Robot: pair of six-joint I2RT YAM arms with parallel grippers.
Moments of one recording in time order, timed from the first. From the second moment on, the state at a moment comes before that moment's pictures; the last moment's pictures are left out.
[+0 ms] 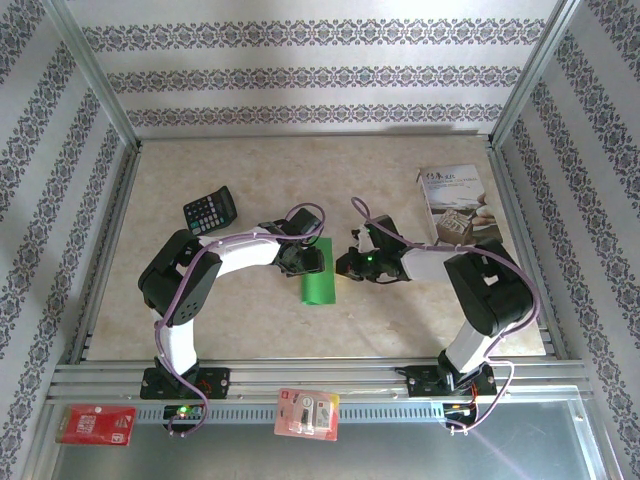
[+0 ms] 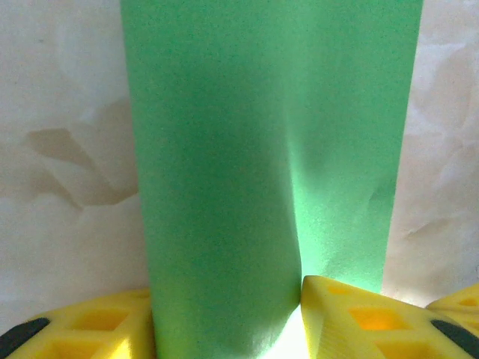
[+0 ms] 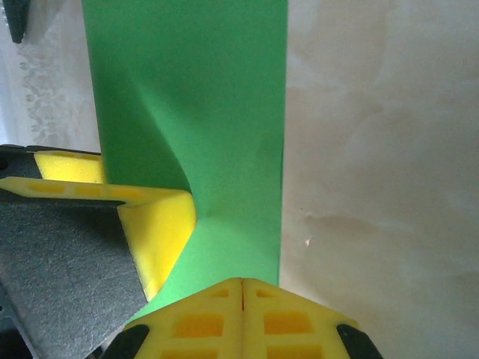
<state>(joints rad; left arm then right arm) -0.66 1.89 1.15 -0.47 0.11 -0.79 0.48 1.69 0.71 0.05 -0.62 0.75</state>
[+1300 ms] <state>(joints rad) -0.66 1.89 1.15 -0.46 0.10 -0.79 0.53 1.79 0.76 0.06 -0.61 0.79</state>
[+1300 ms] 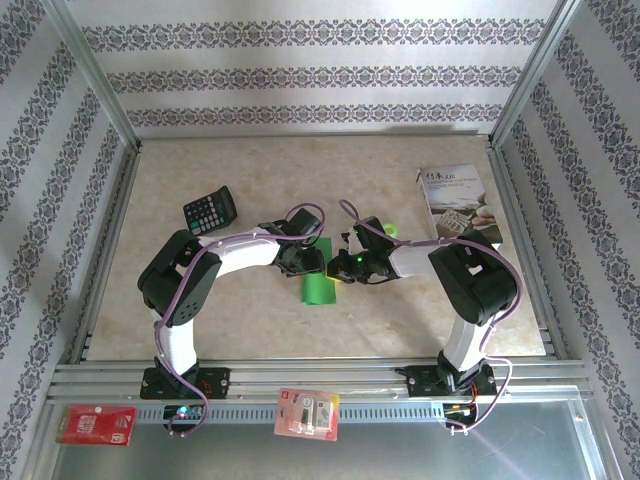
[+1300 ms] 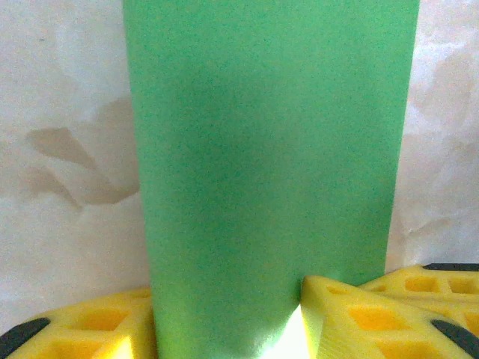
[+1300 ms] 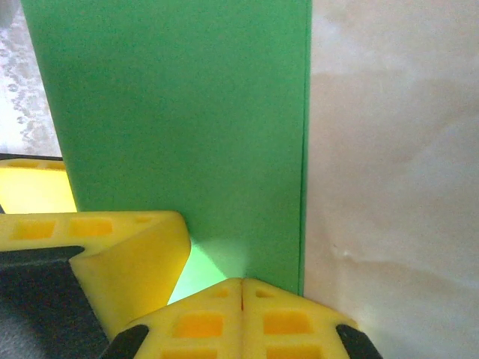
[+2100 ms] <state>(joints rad) -0.64 1.84 1.13 -0.47 -0.07 -0.77 0.53 1.79 0.73 0.12 -0.61 0.83</state>
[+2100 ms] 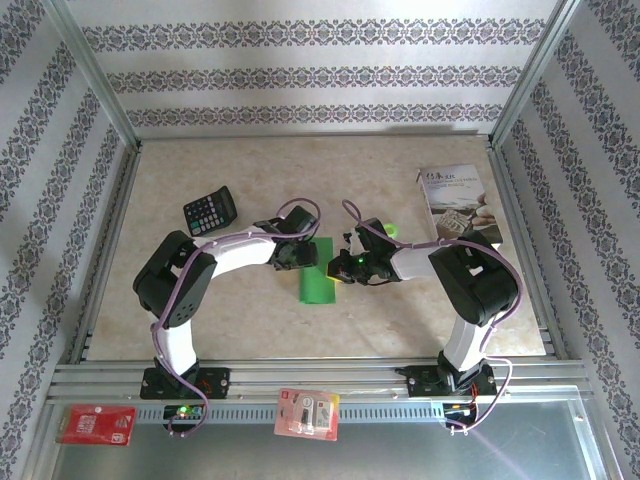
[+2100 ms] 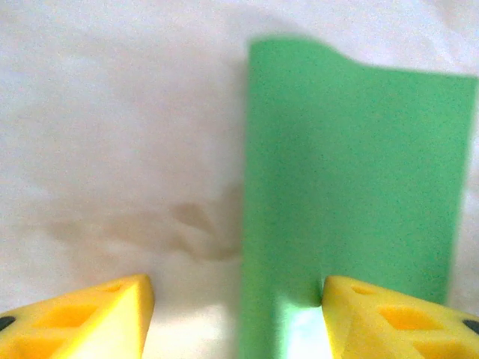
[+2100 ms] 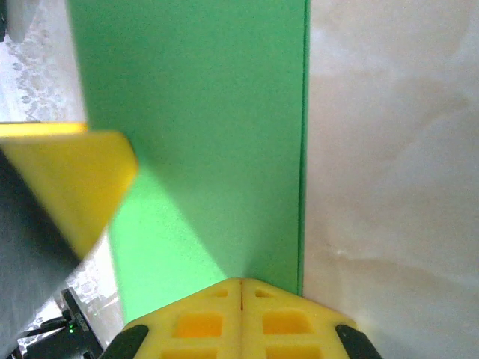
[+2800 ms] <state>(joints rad) -0.62 1.73 1.06 -0.25 0.23 -0.78 0.53 1.79 0.73 0.12 -0.61 0.83</state>
